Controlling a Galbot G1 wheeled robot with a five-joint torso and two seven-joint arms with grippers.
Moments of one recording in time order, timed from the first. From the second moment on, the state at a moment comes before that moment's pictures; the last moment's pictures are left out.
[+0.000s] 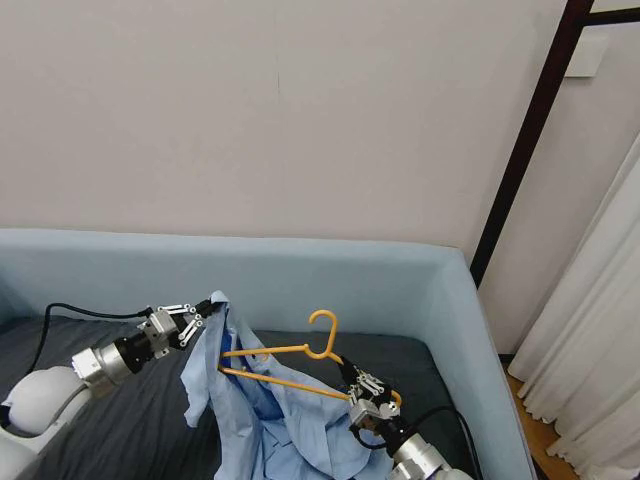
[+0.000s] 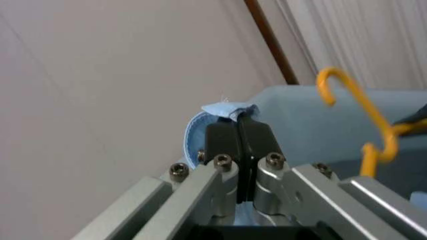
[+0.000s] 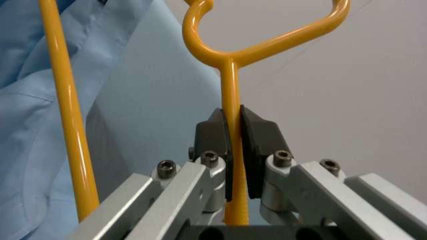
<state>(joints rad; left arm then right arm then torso) 1.12 -0.67 -0.43 -1.78 -0.48 -0.45 0.49 -1.10 1.05 -0.08 1.75 -0.53 0.14 0.21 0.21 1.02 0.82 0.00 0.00</state>
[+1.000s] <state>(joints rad) 1.17 -0.85 -0.43 -1.82 -0.32 -0.45 0.46 -1.02 0.94 -0.13 1.78 -0.50 -0.14 0.37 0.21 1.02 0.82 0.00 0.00</state>
